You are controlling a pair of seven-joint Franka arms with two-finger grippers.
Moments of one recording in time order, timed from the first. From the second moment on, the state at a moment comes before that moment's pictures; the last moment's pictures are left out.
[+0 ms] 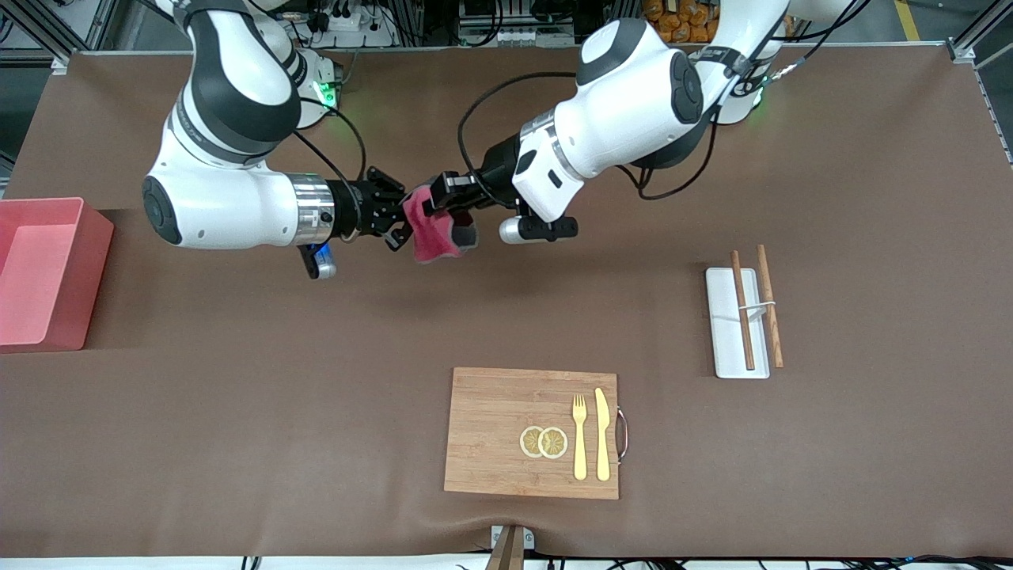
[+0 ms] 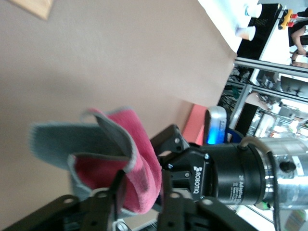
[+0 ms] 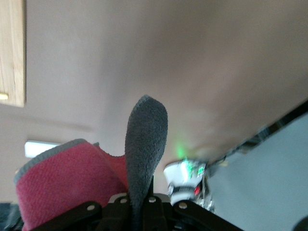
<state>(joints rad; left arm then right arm) -0.40 0.37 -0.40 -1.50 -0.66 2.39 -0.72 0.39 0.24 -0.02 -1.69 0.73 1.71 1.30</state>
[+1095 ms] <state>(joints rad) -0.02 0.20 -0.37 -1.50 -0.07 1.87 -0.58 0.04 0.30 -0.04 -2.13 0.23 2.26 0.15</state>
